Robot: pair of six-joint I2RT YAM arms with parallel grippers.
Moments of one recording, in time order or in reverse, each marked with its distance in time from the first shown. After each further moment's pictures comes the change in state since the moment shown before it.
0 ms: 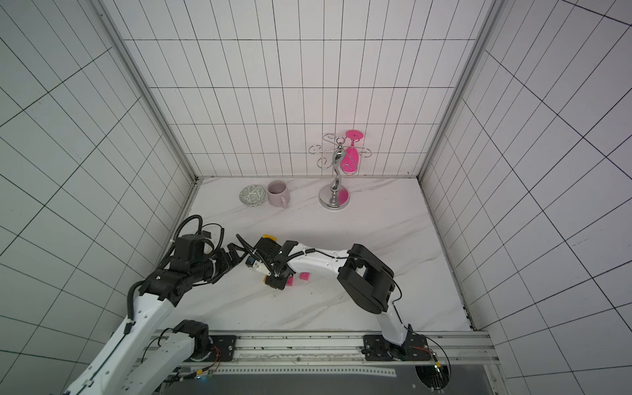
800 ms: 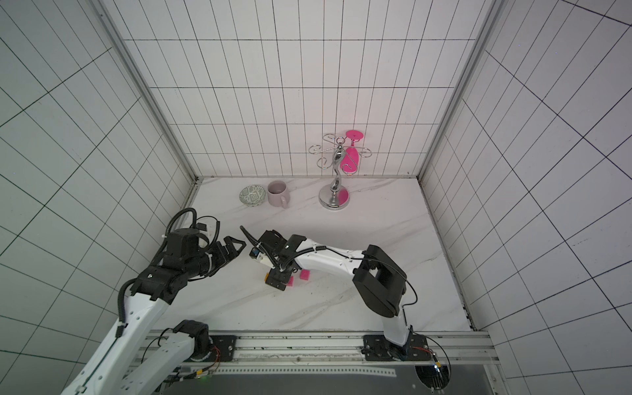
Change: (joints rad) left arm 0.007 0.004 0.114 -0.032 -0.008 0.019; right arm -0.054 -0.160 -0.002 -0.068 0.048 0.013
